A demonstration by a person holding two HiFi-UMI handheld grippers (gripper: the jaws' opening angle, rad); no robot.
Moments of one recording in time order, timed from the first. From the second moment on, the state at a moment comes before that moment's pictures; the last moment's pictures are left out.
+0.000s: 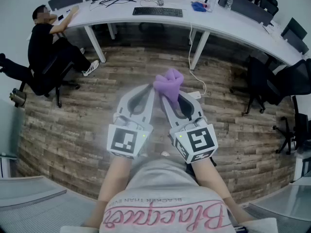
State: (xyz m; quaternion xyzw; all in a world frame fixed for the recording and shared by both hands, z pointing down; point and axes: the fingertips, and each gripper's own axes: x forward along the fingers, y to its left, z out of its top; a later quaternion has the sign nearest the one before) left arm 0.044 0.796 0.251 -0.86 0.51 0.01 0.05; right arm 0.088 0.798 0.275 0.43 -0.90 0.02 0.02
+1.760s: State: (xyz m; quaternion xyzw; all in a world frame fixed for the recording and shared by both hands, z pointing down) left arm 0.014 0.570 0.276 -0.86 0.51 0.00 0.04; right arm 0.062 0.579 0.294 0.41 -0.91 0.05 0.02
